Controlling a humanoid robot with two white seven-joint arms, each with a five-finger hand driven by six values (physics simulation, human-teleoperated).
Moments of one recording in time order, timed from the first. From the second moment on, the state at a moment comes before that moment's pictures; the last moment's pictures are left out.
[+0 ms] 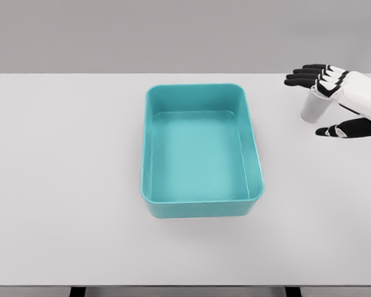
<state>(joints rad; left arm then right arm) 0.01 0.00 -0.10 -0.11 0.10 0.11 -0.10 -0.31 -1.11 0.35 -1.75 0.02 -0.61 0.18</state>
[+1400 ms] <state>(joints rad) 0.01 0.00 -0.10 -0.11 0.10 0.11 -0.10 -0.52 -0.60 0.12 -0.85 -0.44 -0.29 0.61</state>
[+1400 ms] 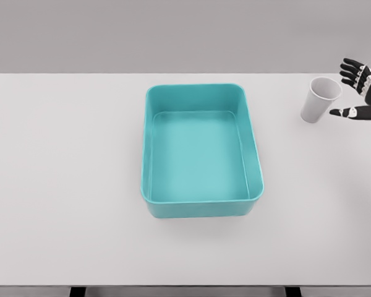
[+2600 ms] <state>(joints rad) 0.01 0.00 -0.10 -0.11 0.10 0.11 -0.10 -0.61 -0.52 0.13 -0.61 -0.44 -0.25 0.61</state>
